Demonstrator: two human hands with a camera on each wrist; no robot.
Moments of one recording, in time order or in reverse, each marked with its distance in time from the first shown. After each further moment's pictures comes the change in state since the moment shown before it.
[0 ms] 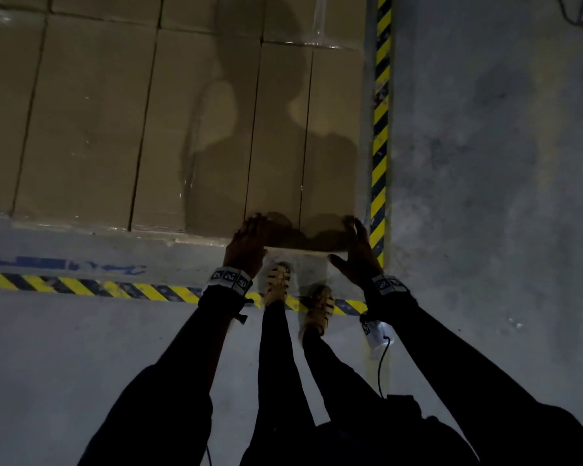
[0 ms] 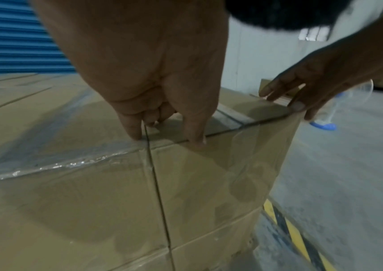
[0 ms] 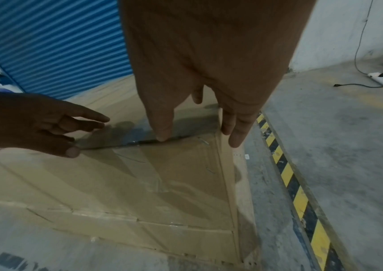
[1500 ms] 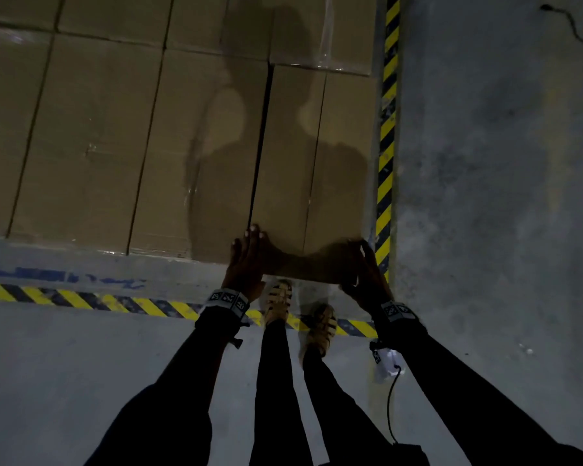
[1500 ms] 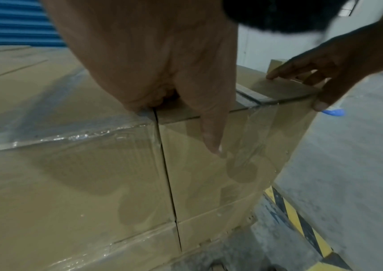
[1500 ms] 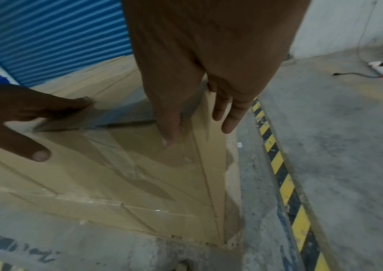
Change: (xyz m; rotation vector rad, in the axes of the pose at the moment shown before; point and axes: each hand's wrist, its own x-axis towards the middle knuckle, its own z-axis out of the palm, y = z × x) left_hand 0.026 -0.013 0.011 0.246 -0.091 0.029; right_hand 0.023 0.032 0.006 -0.055 0.021 0.004
